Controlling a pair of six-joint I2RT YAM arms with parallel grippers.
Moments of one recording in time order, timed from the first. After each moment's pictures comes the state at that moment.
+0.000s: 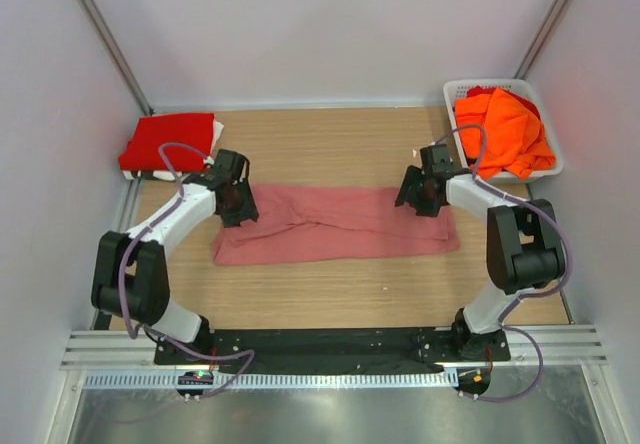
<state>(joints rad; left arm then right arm) -0.27 1.48 1.03 -0.68 -0.07 -0.58 0.16 1.66 1.02 -0.38 -0.03 0.53</state>
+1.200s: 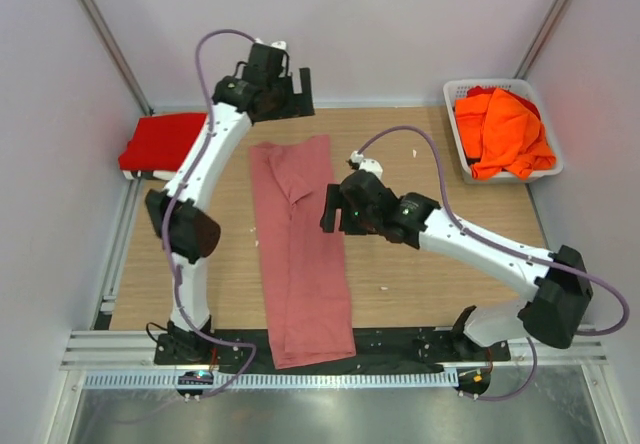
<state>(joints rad) -0.43 2.10 2.31 -0.91 -0.01 -0.40 0.92 1.35 1.14 -0.57 0.21 0.79</state>
